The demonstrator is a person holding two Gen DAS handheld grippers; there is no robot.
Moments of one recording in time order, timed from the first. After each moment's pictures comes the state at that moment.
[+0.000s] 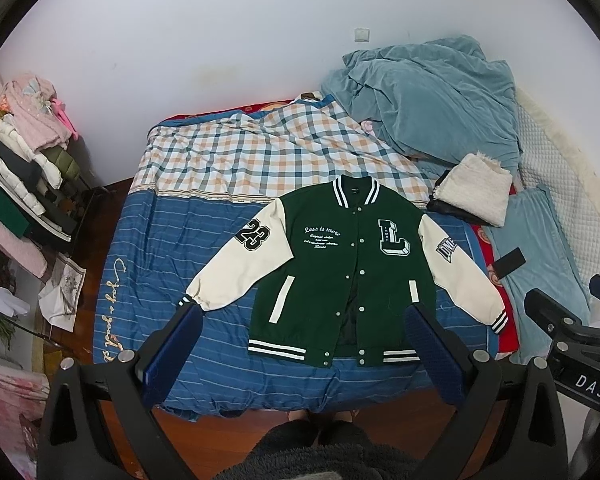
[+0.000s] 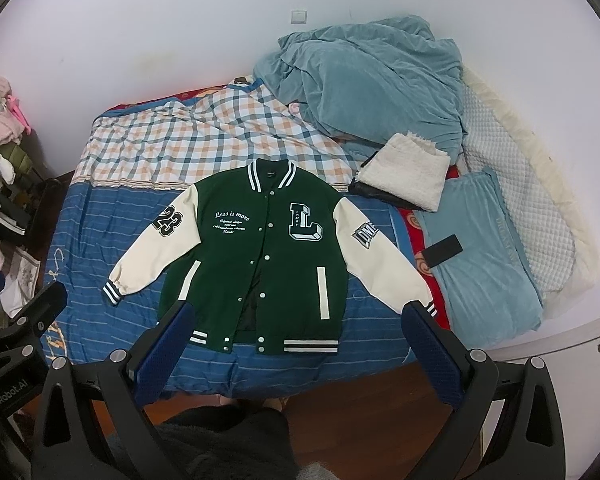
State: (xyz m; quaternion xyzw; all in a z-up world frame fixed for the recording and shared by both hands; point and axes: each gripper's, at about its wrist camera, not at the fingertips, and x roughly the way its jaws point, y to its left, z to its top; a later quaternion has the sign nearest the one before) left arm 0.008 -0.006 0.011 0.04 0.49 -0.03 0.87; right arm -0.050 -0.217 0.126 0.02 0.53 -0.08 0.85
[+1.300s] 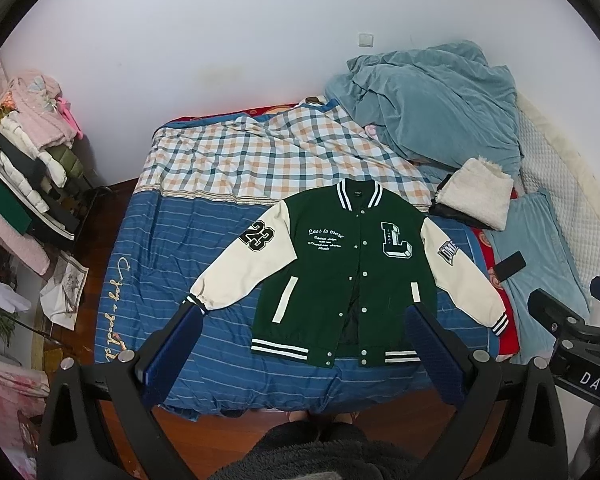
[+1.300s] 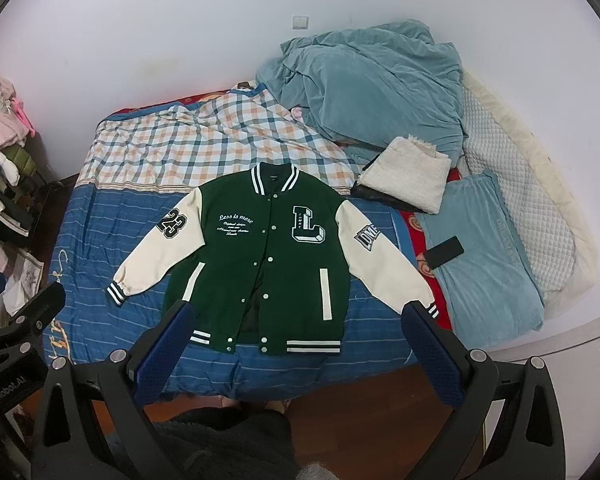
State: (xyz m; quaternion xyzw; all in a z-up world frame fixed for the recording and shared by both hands) left arm 0.016 0.001 0.016 0.04 0.49 -0.03 0.87; right arm -0.059 -0.209 0.141 0.02 0.52 -0.08 0.85
